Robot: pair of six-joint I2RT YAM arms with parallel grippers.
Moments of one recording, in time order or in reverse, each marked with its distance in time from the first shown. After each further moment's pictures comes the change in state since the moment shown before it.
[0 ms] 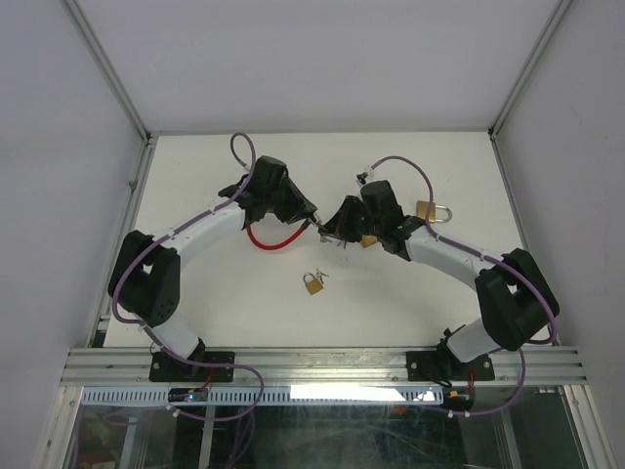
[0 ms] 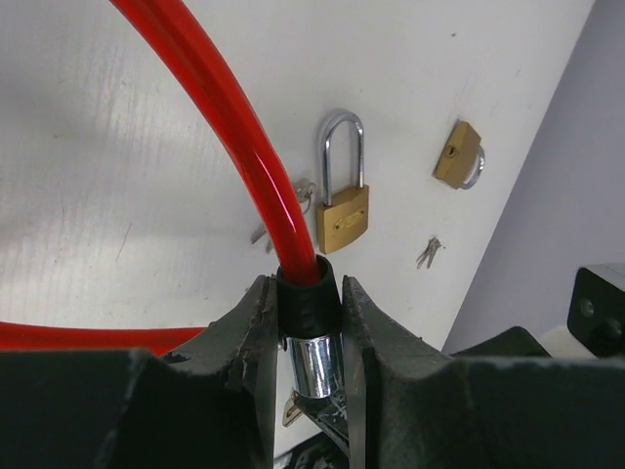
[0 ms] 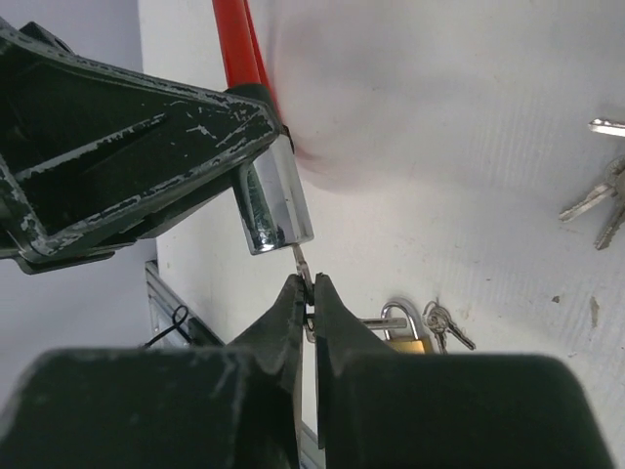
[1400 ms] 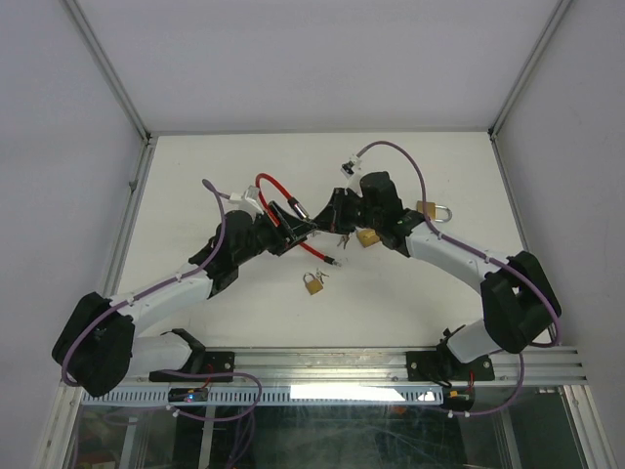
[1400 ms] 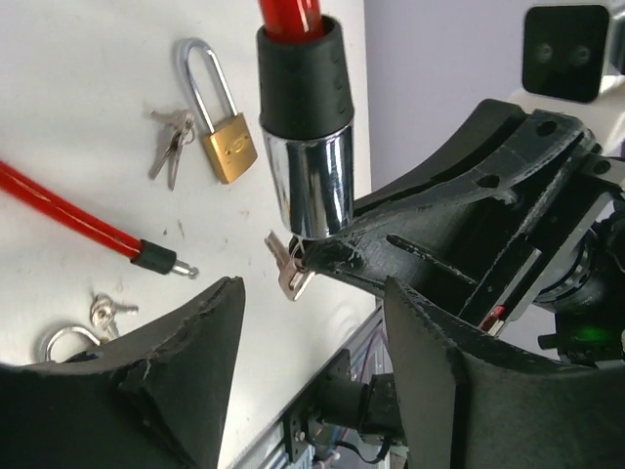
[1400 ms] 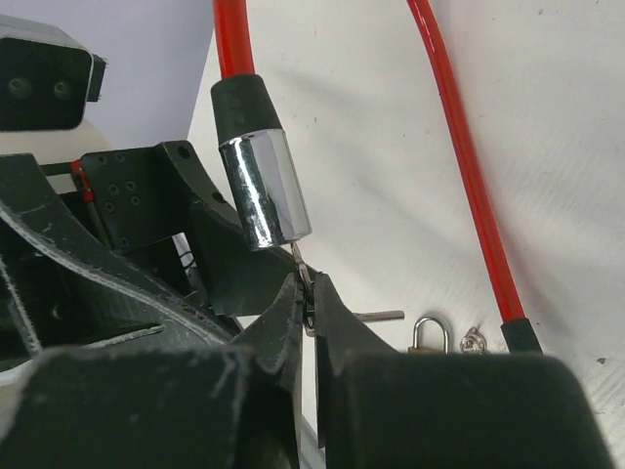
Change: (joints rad) left arm -0.067 -0.447 -0.654 0.727 0.046 -0.032; right arm 0.001 -0.013 0.067 0.045 -0.200 -0.167
